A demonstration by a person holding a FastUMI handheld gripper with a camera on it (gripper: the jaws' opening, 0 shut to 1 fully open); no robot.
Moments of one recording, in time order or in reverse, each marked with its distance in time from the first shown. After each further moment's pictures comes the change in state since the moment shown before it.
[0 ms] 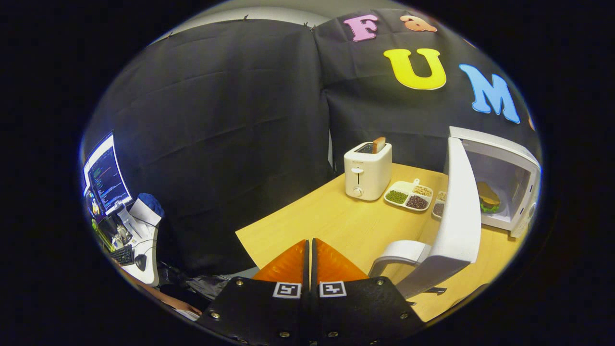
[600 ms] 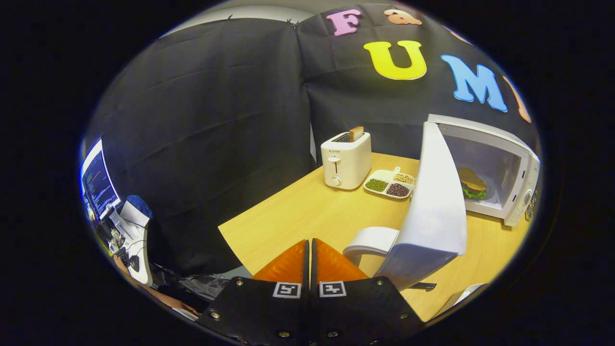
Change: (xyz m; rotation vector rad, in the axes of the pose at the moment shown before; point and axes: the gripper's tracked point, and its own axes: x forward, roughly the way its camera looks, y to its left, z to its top) arm -0.009 -0.032 -0.016 0.053 0.030 -0.069
